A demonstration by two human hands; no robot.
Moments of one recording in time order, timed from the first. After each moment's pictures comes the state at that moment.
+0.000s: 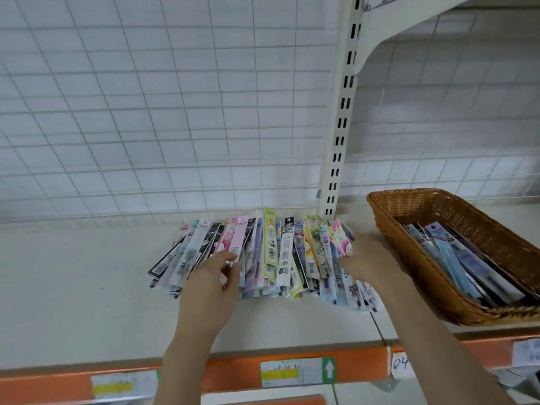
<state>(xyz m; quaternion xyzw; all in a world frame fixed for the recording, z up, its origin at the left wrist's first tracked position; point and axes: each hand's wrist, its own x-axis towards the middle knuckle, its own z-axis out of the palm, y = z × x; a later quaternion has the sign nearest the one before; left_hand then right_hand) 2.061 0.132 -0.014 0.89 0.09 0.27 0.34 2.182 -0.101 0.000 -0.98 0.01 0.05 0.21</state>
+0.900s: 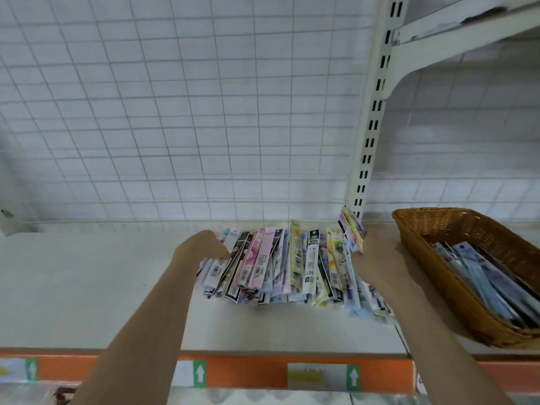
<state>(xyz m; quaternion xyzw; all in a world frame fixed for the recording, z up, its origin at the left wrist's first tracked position) 2.130 0.227 0.040 0.93 0.28 -0.13 0.18 2.149 -0.066 0.043 -0.97 -0.04 -0.02 0.25</state>
